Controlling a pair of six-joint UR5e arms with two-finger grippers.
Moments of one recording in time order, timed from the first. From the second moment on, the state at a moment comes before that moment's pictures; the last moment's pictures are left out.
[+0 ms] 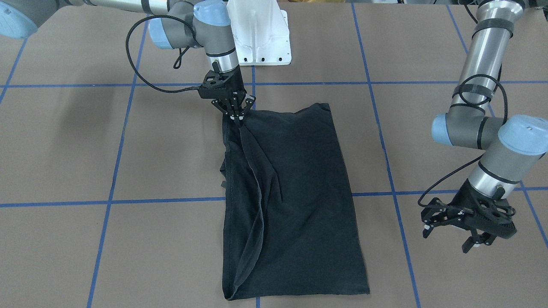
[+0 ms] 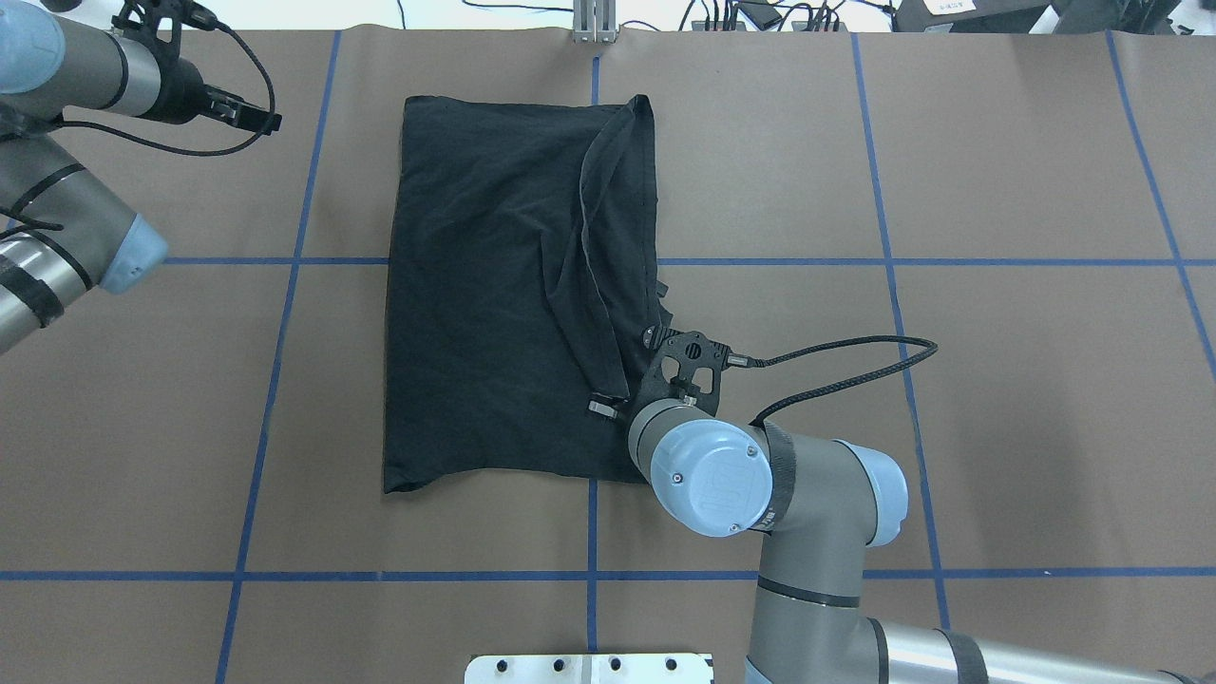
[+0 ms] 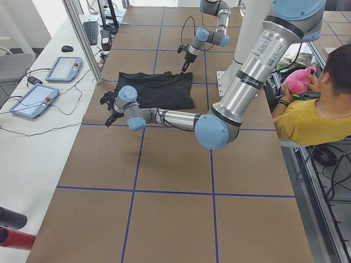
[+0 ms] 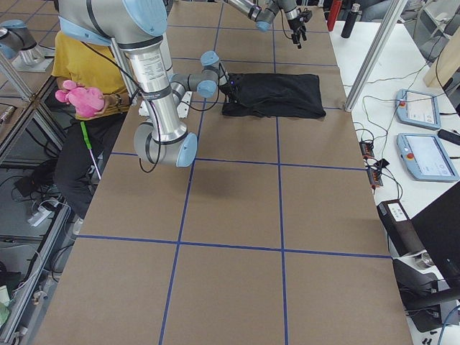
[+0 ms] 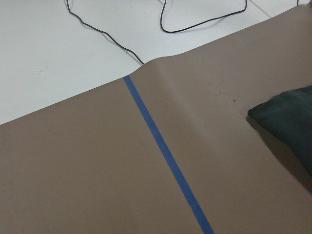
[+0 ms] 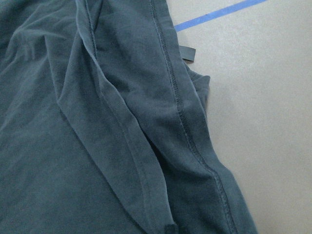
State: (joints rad) left arm -1.05 -2.10 -1.09 -2.56 -1.96 -0.53; right arm 0.27 -1.03 1.75 -1.30 1.36 1.63
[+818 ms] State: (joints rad) left arm -1.05 -2.10 -1.09 -2.56 -1.96 -0.53; right arm 0.26 -1.26 1.95 -1.30 1.35 1.65
